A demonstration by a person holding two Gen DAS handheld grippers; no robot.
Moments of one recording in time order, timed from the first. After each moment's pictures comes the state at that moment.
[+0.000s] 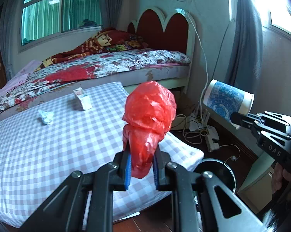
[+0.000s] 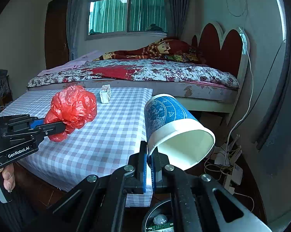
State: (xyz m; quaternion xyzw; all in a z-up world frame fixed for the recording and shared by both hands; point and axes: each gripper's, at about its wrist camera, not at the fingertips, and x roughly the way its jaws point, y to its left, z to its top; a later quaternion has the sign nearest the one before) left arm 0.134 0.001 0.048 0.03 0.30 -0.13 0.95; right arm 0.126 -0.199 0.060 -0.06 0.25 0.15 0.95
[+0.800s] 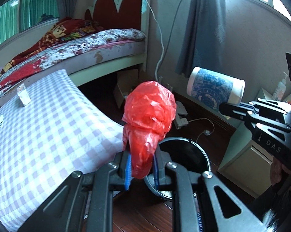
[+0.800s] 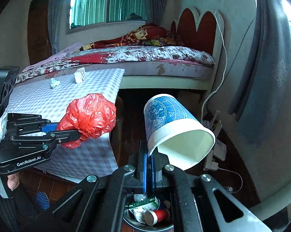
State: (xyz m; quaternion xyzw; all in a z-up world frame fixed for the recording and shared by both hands) left arm 0.118 -0.116 0.003 0.08 0.35 -0.26 0.90; right arm 0.087 -0.292 0.014 -0.04 0.30 0.08 0.95
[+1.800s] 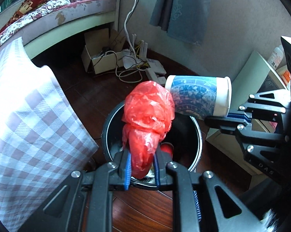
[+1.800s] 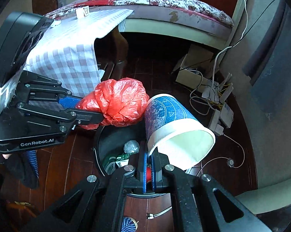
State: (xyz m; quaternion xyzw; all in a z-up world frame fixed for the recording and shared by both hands) left arm 0.134 -0.189 -0.090 0.11 0.47 -0.32 0.82; right arm 0.094 -0.313 -0.095 -0.11 0.45 0.12 0.88
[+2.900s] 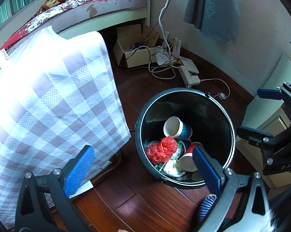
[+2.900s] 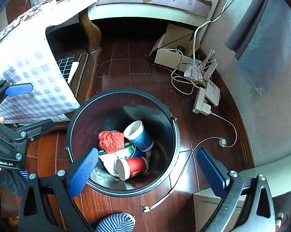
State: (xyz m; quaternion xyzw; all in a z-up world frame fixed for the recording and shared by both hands) left arm 0.137 -0.165 -0.114 0.12 0.46 -0.21 0.86; right arm 0.116 -0.342 -0.121 -0.08 0.50 0.03 0.86
